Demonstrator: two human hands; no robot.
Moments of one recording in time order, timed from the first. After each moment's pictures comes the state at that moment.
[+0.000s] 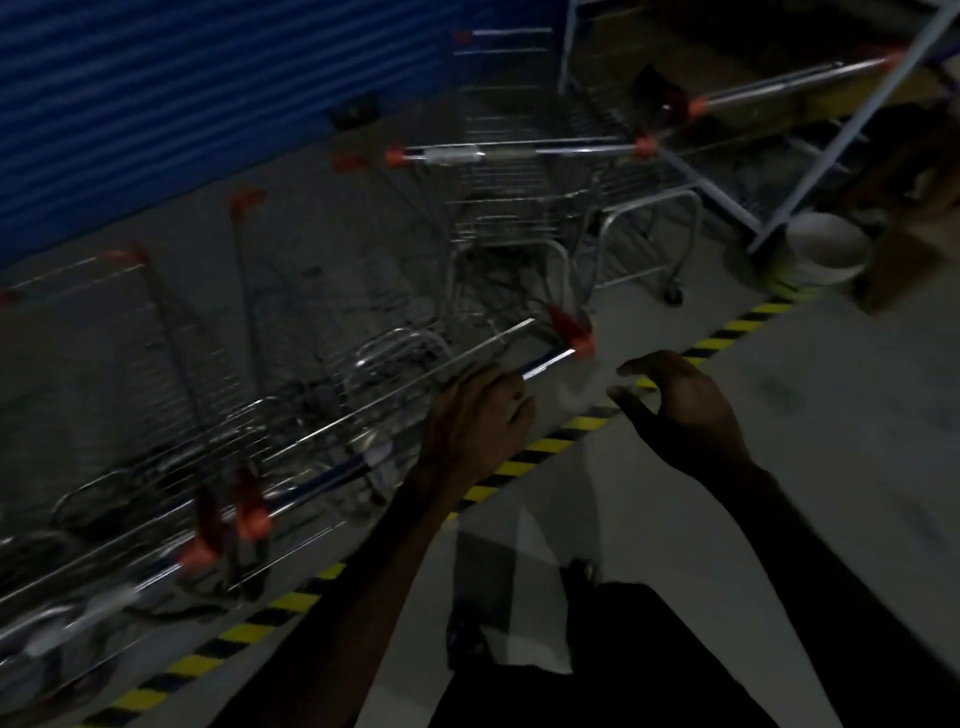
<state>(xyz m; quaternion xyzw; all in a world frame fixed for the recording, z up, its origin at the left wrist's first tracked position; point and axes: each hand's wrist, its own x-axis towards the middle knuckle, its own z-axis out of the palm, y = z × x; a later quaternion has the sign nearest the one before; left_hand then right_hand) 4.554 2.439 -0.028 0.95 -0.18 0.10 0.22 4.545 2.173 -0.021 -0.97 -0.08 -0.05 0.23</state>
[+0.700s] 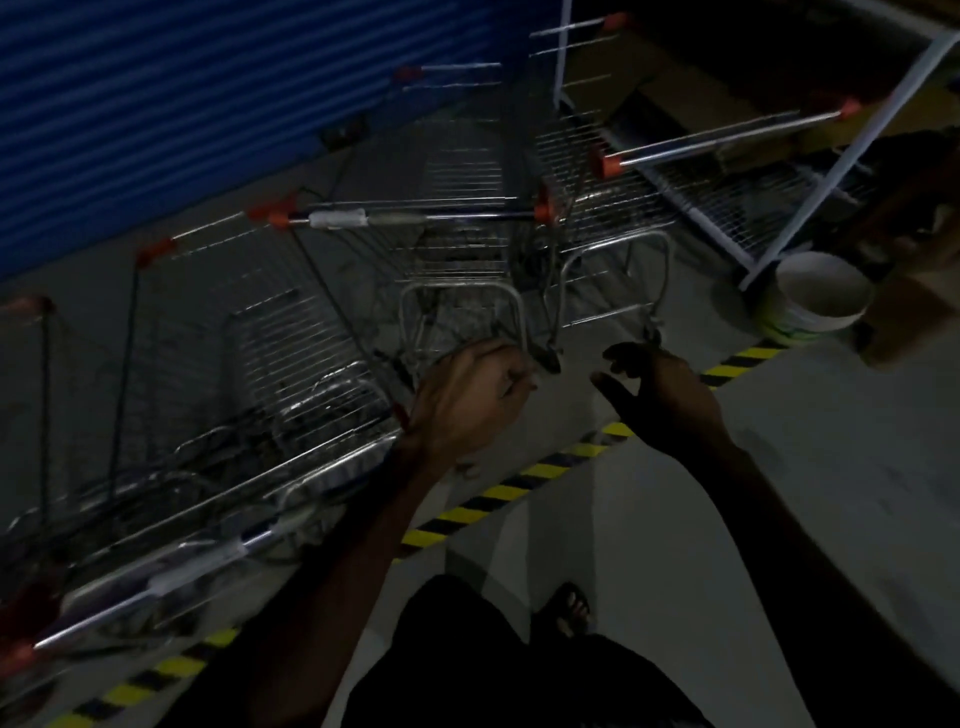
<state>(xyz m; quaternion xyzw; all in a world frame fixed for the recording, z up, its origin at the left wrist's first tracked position) 4.718 2.235 0.007 0.95 -0.19 0.06 0.25 4.716 1.987 0.002 -0.96 -0.05 0.03 0.26</state>
